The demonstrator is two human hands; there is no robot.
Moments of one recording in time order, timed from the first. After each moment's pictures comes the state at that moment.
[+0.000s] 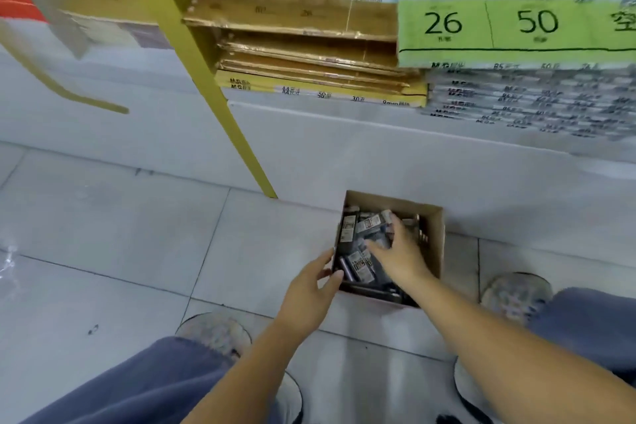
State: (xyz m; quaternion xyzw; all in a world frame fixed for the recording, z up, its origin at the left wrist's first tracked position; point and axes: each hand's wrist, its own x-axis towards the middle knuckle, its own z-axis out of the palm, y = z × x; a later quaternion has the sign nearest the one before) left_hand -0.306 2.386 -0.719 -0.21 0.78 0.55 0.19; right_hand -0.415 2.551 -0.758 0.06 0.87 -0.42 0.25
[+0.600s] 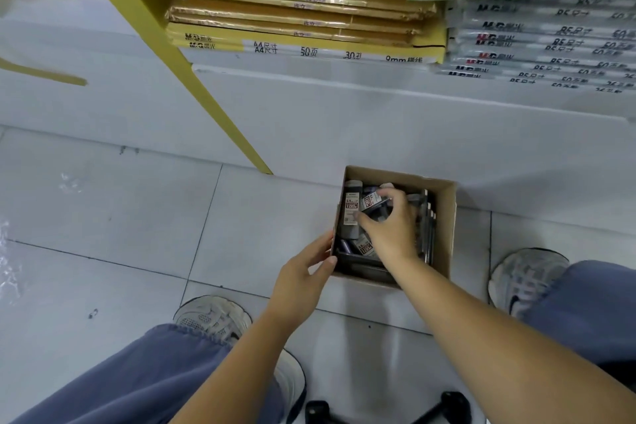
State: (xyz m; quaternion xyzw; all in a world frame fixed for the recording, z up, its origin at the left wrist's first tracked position) left_hand -0.305 2.380 -0.728 -0.21 0.77 0.57 0.18; right_hand -0.413 2.524 -0.780 0.12 0.85 -0.51 0.11
